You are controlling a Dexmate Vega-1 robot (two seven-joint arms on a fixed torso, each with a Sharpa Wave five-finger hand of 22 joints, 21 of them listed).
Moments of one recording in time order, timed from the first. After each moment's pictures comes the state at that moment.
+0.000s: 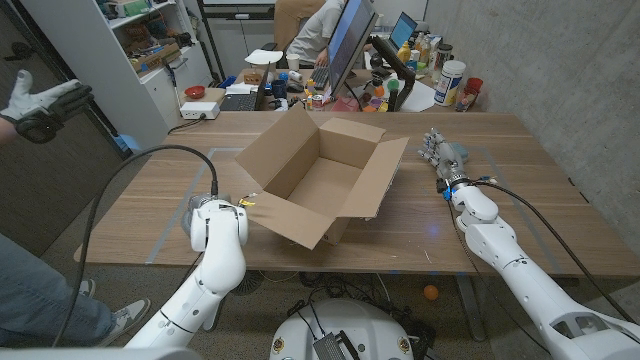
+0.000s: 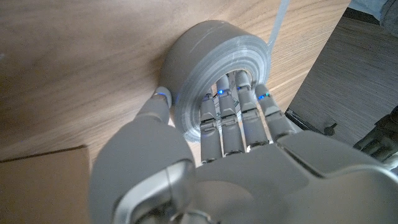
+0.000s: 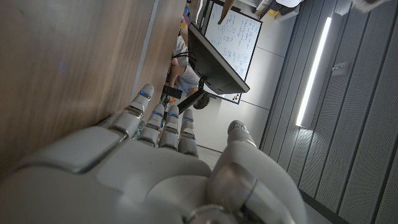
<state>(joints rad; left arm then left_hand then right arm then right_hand) 1.25 0.44 0.35 -2.15 1.96 0.74 -1.16 0.96 -0.08 0.47 -0.15 0.21 0.92 0.13 0.23 0.20 0.92 0.05 0.35 0.19 0.85 0.03 0.34 0.18 0.58 0.16 0.40 0.18 -0.90 -0.39 -0.19 -1.28 0.50 0.25 -0.02 0.27 0.12 0.24 -0.09 0.20 0.26 0.02 0.20 0.19 0.24 0.06 0.20 0.19 0.17 0.02 0.21 0.21 0.35 0.03 0.19 0.17</state>
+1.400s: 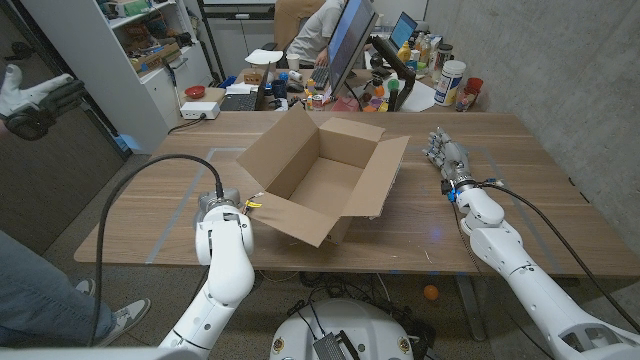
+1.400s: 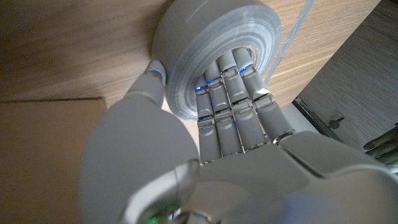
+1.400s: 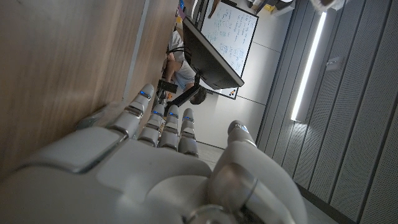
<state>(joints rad) 1.32 0.33 0.30 -2.23 1.86 0.72 -0.97 1.02 -0.14 0.48 -0.15 0.20 1.04 0.13 0.27 0.24 1.04 0.03 0.40 0.27 1.04 -0.02 0.35 0.18 0.83 0.05 0.51 0.18 -0.95 -0.41 -0.17 -1.36 0.51 0.24 -0.04 0.27 0.11 0.24 -0.09 0.20 0.27 0.01 0.20 0.19 0.24 0.06 0.20 0.19 0.17 0.02 0.21 0.21 0.35 0.03 0.19 0.17</state>
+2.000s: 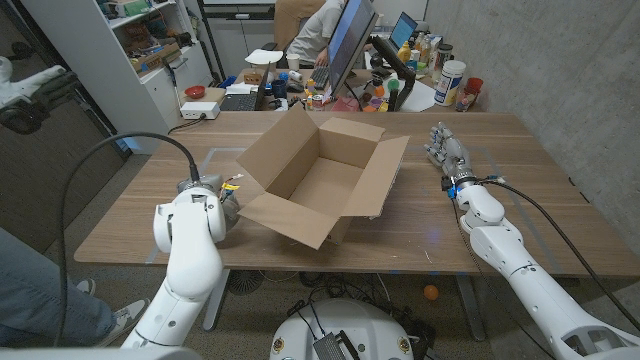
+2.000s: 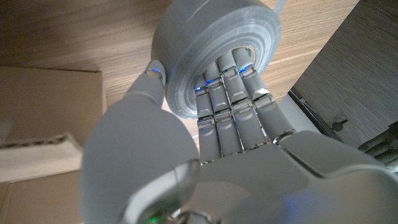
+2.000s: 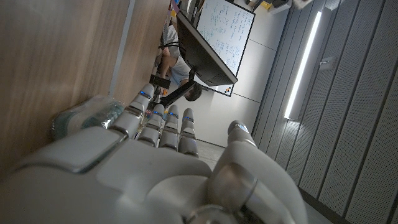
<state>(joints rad) 1.34 0.37 0.20 -2.39 1.81 0.65 -1.10 1.02 -0.14 0.48 -0.15 0.20 1.04 0.13 0.27 0.26 1.04 0.03 0.40 0.29 1.04 -0.02 0.34 0.19 0.81 0.06 0.51 0.18 -0.96 -0.41 -0.17 -1.42 0.50 0.24 -0.05 0.27 0.11 0.24 -0.09 0.20 0.27 0.01 0.20 0.19 0.24 0.06 0.20 0.19 0.17 0.02 0.21 0.21 0.35 0.03 0.19 0.17</state>
